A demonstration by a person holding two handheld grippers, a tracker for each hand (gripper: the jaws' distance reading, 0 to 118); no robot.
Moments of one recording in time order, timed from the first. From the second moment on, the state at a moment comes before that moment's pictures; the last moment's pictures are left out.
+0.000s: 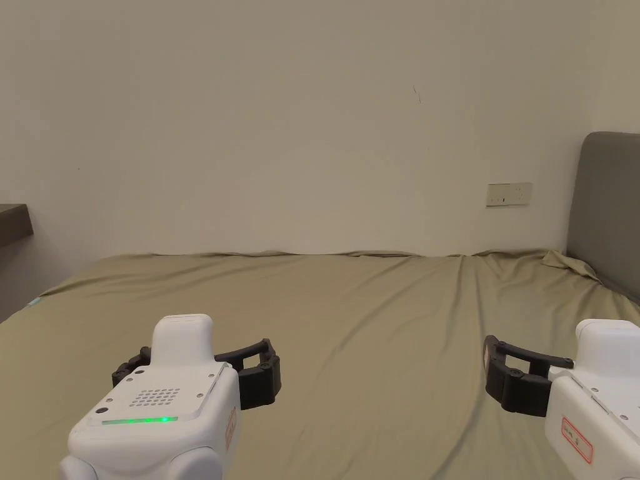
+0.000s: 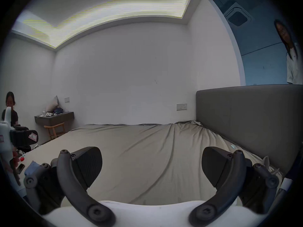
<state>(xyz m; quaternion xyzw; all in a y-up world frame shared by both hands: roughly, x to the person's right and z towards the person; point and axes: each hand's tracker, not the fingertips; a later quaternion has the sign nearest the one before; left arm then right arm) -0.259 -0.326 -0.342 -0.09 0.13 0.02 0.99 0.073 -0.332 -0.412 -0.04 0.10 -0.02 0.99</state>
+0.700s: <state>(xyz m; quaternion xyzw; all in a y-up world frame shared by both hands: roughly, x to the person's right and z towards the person) -0.262 -0.321 -0.346 -0.09 0.13 0.02 0.99 0.077 -0.307 -0.425 -0.09 0.14 -0.07 0.98</state>
